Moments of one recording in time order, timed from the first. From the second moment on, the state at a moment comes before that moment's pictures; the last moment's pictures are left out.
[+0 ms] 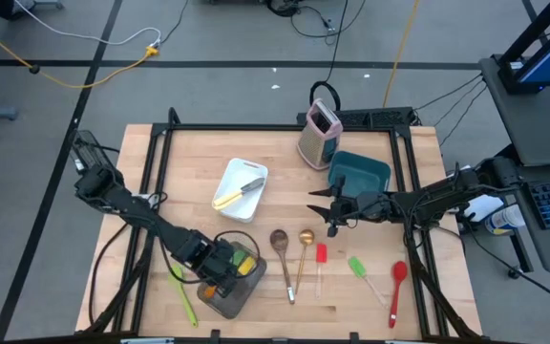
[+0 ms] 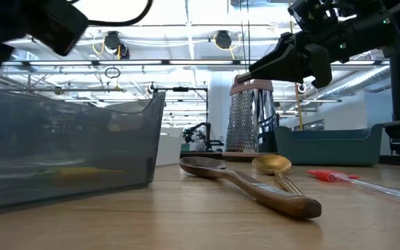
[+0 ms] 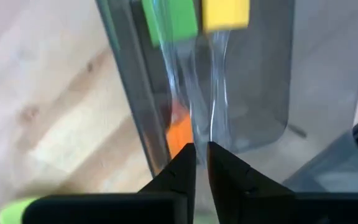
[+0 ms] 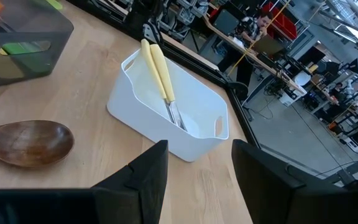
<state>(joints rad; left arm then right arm) -0.55 1.64 1.13 -0.81 0.15 -1.39 0.15 1.24 0.42 0.60 0.41 -0.48</state>
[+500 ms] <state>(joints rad) -0.50 1.64 1.13 -0.81 0.12 -1.26 0.15 1.24 0.42 0.60 0.41 -0.34</state>
